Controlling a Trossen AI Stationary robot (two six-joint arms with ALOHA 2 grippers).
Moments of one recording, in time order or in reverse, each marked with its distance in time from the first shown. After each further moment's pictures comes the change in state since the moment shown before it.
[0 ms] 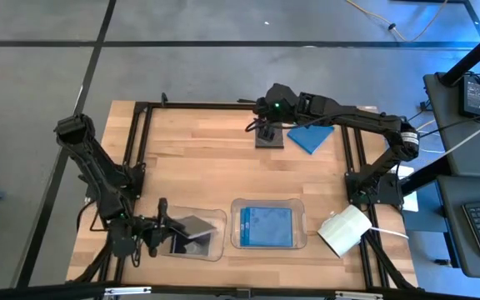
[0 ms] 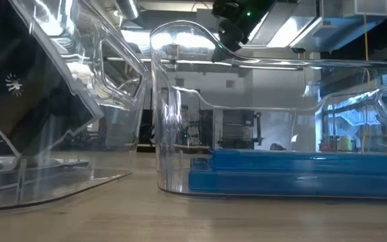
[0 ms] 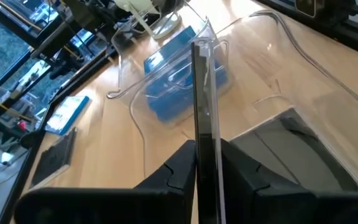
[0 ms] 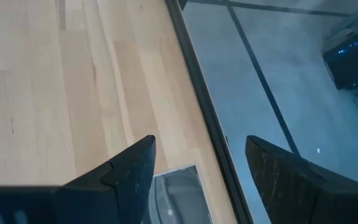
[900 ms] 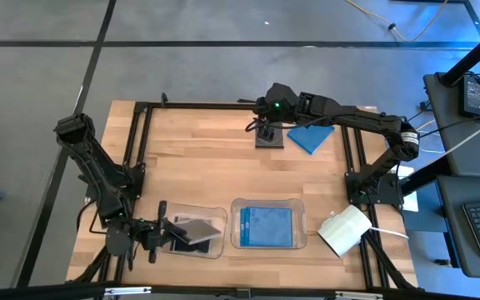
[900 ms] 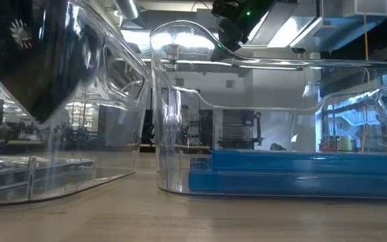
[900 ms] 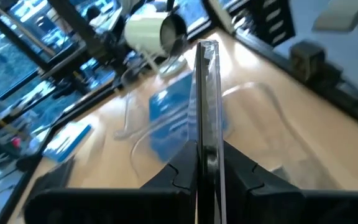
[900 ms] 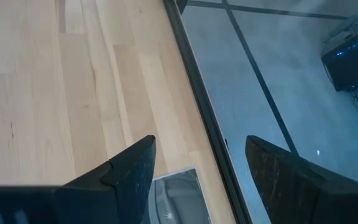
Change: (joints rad) left arm 0.000 -0.009 0.000 0.244 -0.018 0.132; right arm 0.000 0.000 0.000 0.011 0.000 0.000
